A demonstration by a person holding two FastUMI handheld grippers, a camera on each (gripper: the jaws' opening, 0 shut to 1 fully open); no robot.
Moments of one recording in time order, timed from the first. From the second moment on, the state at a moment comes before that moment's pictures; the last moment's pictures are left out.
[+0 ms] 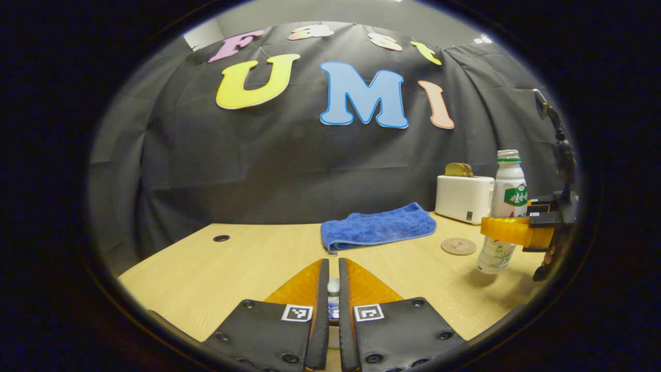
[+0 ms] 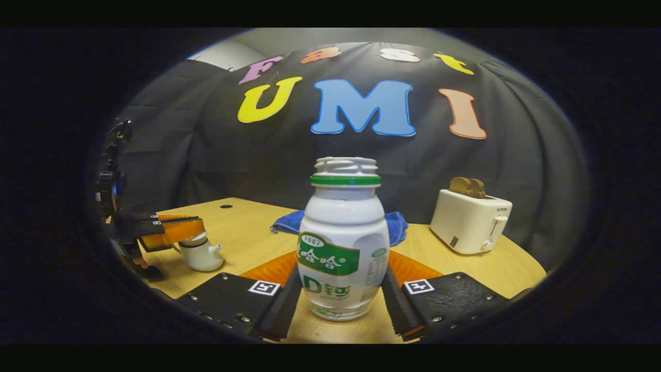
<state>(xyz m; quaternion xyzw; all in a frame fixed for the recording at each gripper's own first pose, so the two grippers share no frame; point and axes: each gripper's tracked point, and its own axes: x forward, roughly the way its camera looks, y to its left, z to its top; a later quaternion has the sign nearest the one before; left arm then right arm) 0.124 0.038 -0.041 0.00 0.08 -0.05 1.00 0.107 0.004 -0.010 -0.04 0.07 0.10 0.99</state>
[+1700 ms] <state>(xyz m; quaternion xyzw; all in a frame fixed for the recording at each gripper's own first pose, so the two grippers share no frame) 0.003 0.053 0.041 -0.04 -0.04 -0.04 1.00 0.238 -0.066 -0.028 0.00 0.07 0.02 1.00</state>
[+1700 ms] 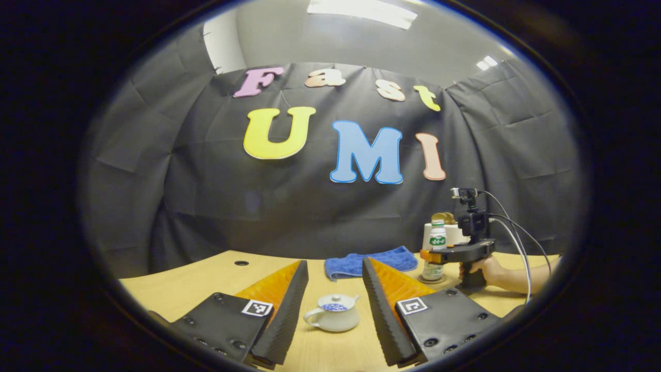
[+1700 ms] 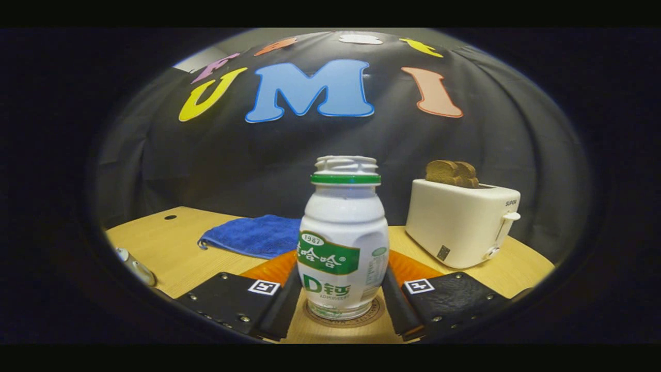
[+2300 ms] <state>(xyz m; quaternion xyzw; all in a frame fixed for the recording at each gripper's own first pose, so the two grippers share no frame) -0.003 0.034 0.041 -0.03 -0.03 -0.05 1.00 0.216 -0.070 -0.022 -0.03 0.05 -0.01 1.00</state>
